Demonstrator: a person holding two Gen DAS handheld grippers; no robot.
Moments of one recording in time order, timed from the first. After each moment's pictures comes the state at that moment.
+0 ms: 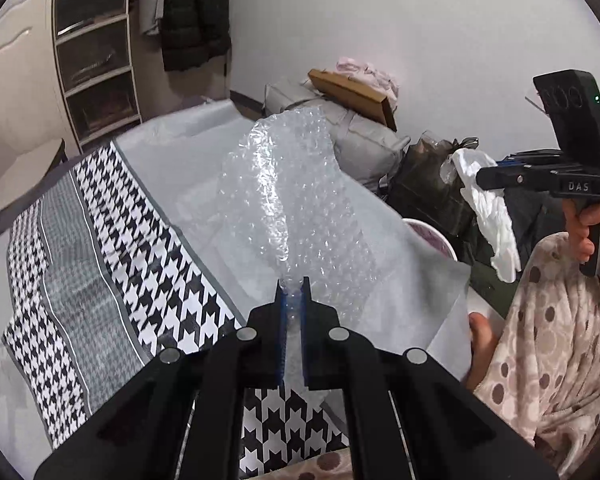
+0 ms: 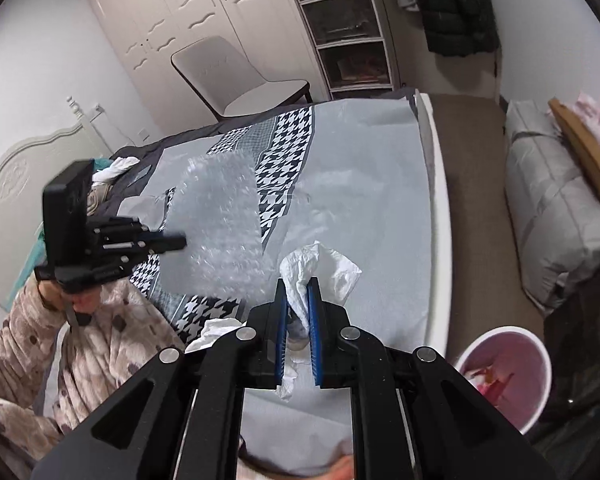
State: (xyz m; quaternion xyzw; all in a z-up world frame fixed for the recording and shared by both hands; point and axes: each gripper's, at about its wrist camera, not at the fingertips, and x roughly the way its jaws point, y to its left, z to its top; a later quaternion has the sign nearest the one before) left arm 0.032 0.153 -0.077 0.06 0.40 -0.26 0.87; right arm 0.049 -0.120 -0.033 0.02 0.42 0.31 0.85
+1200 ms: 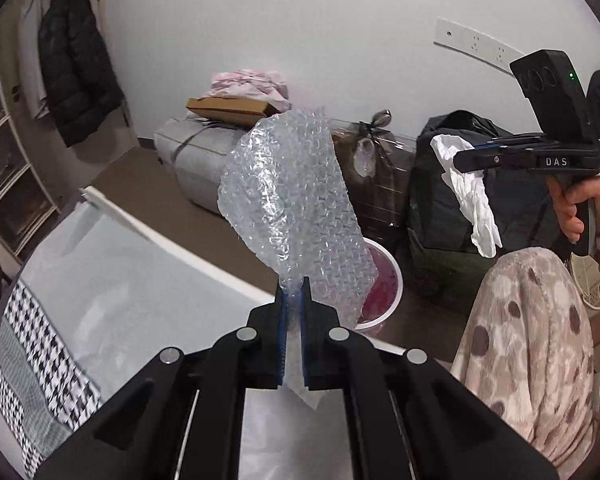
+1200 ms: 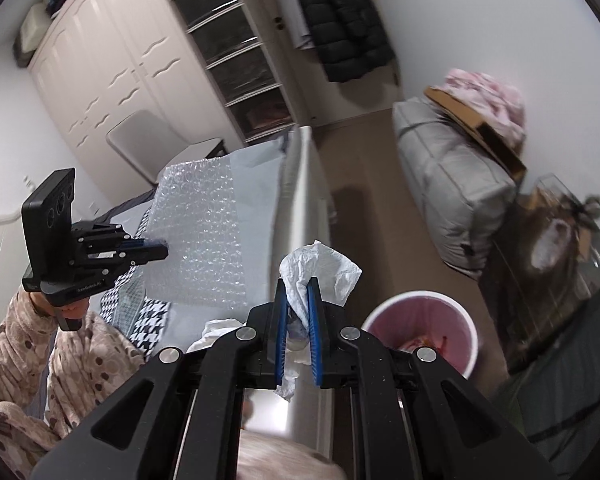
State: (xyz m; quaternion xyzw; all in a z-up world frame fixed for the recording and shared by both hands) left arm 0.040 -0.079 -0.045 0.19 0.37 -0.39 0.82; right arm -0.008 -0.342 -0.040 0.13 0.38 0.18 0.90
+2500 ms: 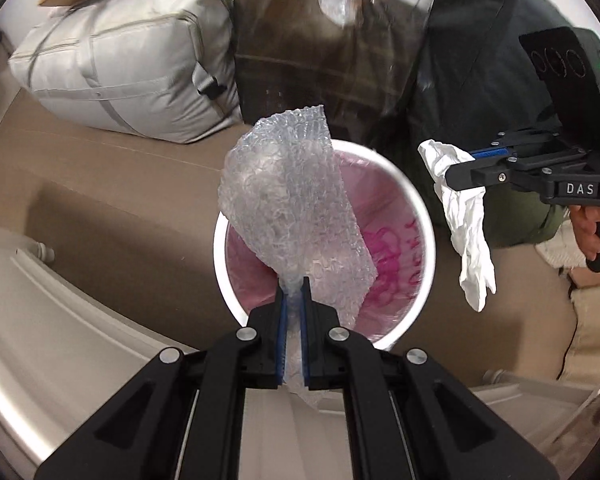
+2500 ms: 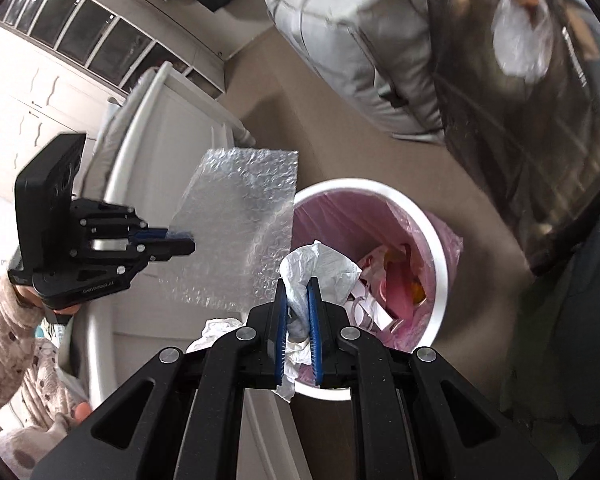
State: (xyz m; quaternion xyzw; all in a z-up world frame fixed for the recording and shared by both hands) left arm 0.182 -0.296 -0.286 0.30 0.55 -0.43 0.65; right arm 0.096 -0.469 -0.307 0.26 0.53 0.13 0.80
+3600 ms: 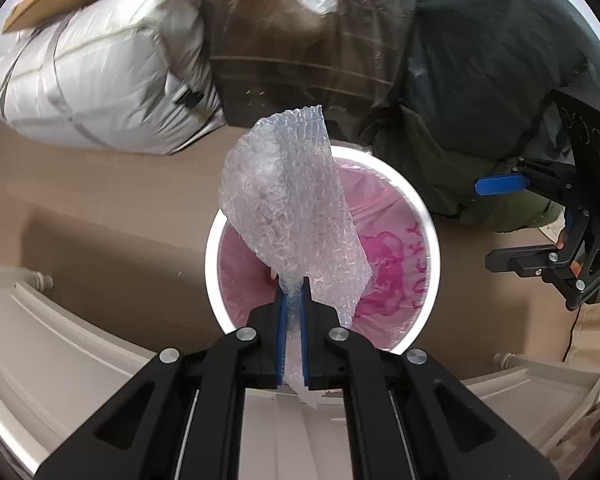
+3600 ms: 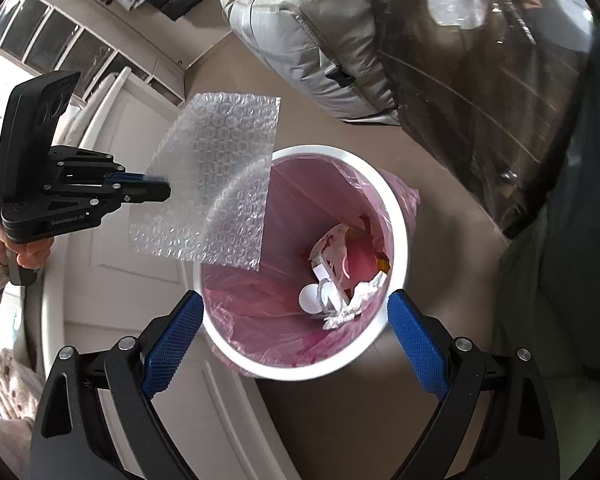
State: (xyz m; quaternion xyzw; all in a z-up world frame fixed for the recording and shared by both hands) left arm 0.186 -0.330 -0.290 0.33 0.54 -0.46 0.62; right arm 0.042 -0.473 -0.327 0.27 0.52 0.04 0.81
